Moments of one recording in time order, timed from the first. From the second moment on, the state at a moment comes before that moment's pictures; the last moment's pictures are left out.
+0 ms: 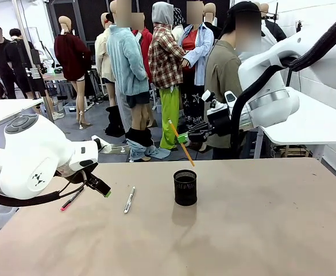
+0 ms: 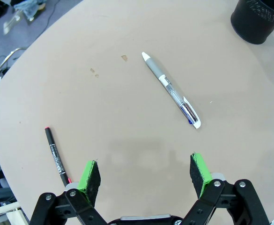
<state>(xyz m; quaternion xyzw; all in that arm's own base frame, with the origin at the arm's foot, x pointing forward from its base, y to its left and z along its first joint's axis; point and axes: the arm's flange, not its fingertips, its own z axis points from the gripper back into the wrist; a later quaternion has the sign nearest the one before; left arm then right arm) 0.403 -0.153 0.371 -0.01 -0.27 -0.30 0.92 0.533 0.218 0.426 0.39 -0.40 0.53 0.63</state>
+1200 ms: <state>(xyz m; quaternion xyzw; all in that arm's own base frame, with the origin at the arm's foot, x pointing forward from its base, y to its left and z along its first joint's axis) 0.403 -0.154 0.371 -0.01 -0.27 -0.30 0.92 0.537 0.245 0.367 0.41 -0.36 0.53 0.65</state>
